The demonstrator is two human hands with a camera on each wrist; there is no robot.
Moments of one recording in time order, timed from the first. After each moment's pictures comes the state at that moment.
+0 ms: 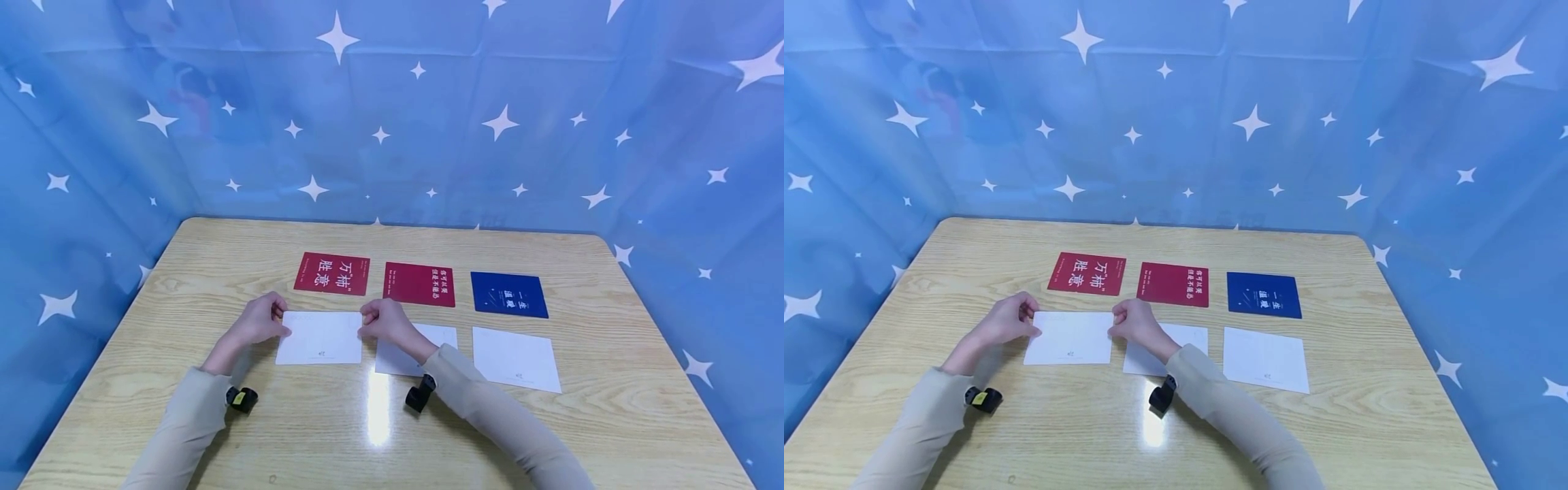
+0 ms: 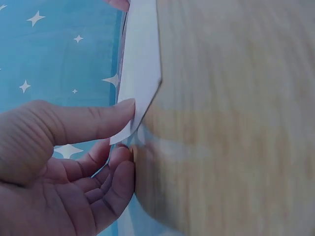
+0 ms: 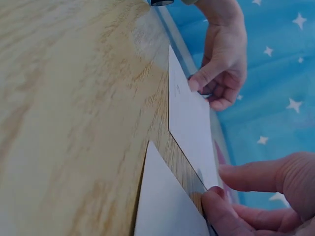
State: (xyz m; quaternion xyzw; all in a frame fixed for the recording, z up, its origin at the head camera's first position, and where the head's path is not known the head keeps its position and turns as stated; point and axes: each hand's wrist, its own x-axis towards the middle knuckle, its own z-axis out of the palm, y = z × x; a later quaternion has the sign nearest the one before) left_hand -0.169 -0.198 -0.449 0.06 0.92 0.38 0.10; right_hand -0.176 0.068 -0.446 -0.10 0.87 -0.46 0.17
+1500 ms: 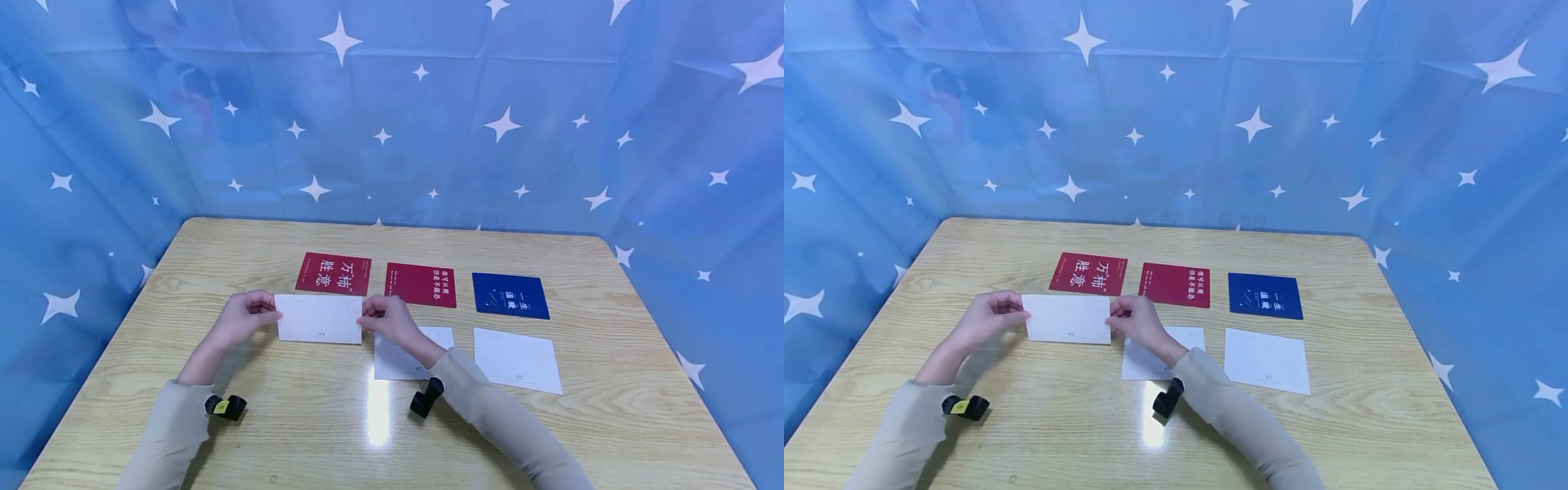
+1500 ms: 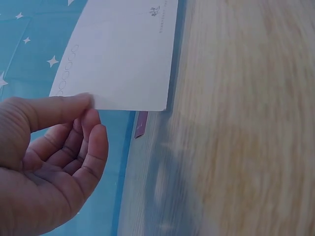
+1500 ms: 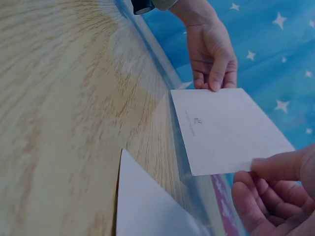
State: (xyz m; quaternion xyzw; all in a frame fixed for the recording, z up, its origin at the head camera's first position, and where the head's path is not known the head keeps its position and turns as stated) left_hand -0.158 -0.217 -0.436 0.03 0.86 0.51 0.05; right_hand -0.171 0.072 -0.444 -0.17 0.80 -0.56 0.11
